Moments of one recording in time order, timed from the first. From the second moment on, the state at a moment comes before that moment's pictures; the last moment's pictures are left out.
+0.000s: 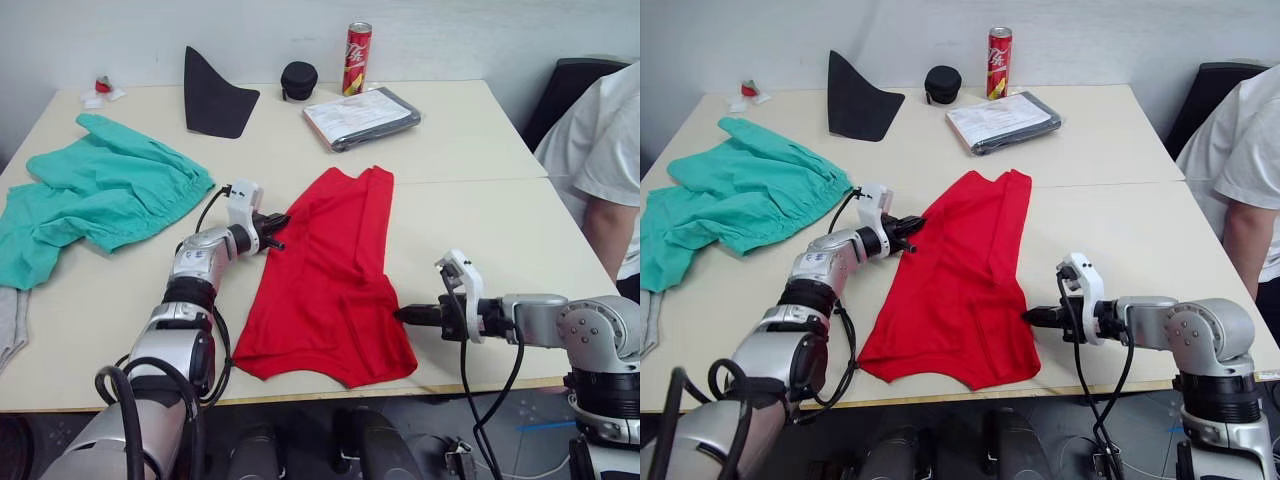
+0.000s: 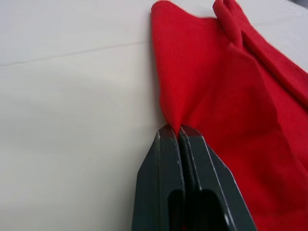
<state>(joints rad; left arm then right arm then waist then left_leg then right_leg) -0.85 0.27 0.20 0.77 -0.18 0.33 -0.59 -0.43 -0.67 -0.11 -0.16 0.88 1.39 0.58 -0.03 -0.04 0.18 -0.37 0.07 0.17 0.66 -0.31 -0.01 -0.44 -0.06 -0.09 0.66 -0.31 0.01</state>
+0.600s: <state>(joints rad) -0.40 0.63 0.11 0.28 -0.14 0.21 -0.74 -0.25 -0.89 -0.04 -0.15 0.54 0.61 1.02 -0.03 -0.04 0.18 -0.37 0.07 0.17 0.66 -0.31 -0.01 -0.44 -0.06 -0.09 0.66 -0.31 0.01</state>
